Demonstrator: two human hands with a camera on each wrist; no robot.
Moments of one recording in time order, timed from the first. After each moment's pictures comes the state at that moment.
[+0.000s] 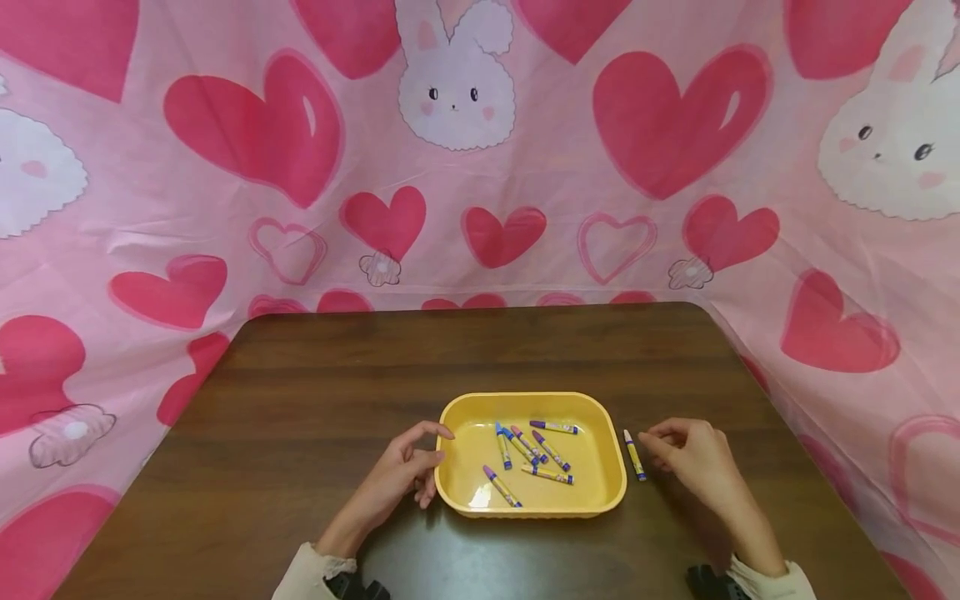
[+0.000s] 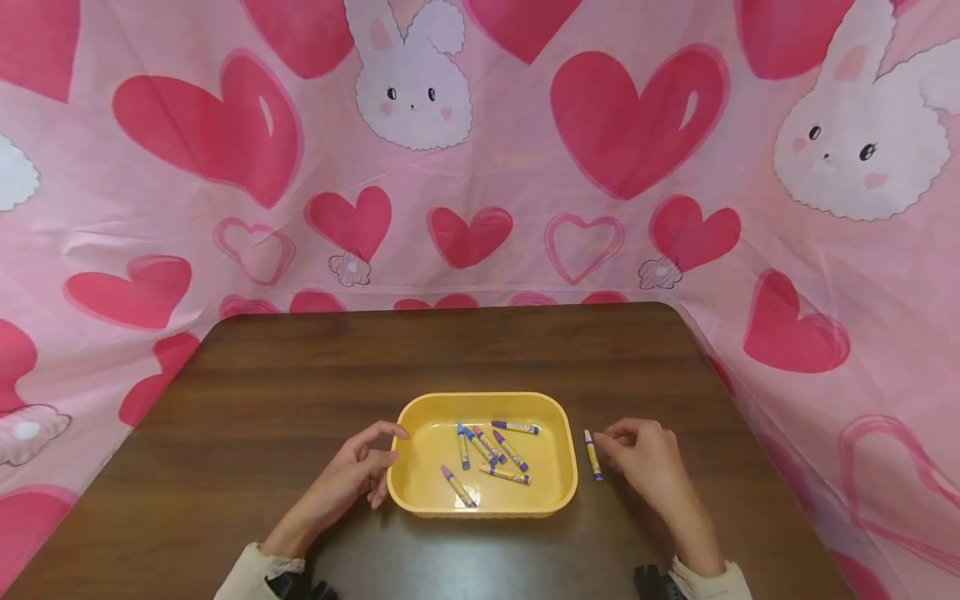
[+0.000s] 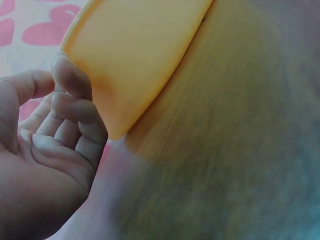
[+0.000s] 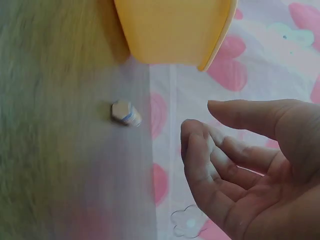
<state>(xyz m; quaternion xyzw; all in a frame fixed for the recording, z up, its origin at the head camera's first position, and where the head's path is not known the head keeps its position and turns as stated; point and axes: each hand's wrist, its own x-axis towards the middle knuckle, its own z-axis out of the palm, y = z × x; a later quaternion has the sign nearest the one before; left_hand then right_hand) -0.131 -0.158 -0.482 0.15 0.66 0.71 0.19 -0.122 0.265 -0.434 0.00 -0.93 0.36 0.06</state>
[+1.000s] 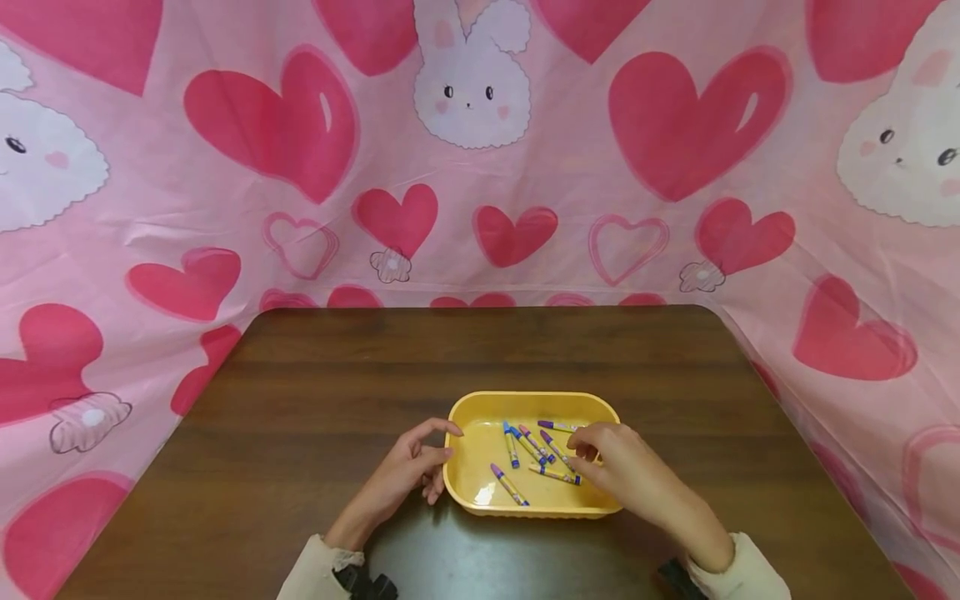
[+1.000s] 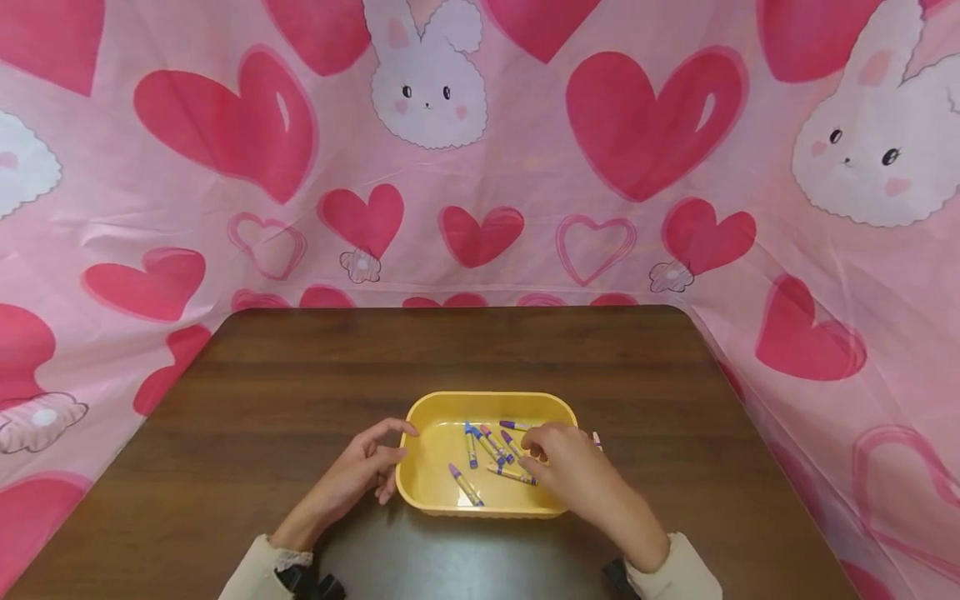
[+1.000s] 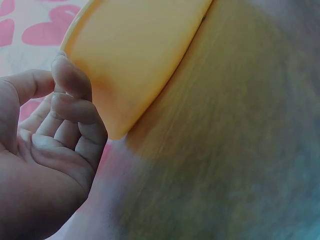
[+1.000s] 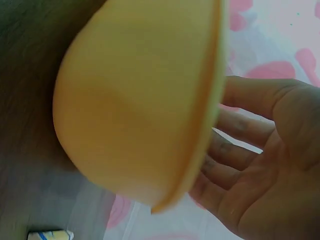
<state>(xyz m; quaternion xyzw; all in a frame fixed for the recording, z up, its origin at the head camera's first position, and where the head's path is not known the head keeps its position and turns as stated) -0.132 -0.160 -0.482 0.14 0.67 0.70 0.19 -0.120 0.171 -0.410 0.27 -0.92 0.27 0.05</state>
